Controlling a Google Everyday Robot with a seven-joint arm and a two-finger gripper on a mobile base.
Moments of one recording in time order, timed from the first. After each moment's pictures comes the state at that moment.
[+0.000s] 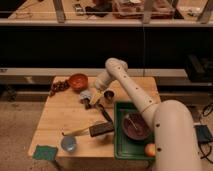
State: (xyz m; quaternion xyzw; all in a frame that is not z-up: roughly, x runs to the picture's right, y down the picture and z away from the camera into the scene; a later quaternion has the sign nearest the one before) arm -0.082 0.027 0.902 0.30 -0.36 -0.88 0.10
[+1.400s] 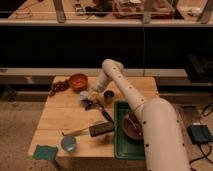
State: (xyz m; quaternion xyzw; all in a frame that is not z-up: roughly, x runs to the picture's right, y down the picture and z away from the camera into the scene) arm -0.092 0.046 0.921 0.29 -0.40 -0.87 0.09
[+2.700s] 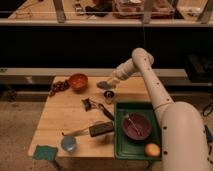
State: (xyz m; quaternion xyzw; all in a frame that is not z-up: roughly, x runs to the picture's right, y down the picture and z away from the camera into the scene) arm 0.050 -0.056 0.890 0.32 -0.29 -0.88 0.18
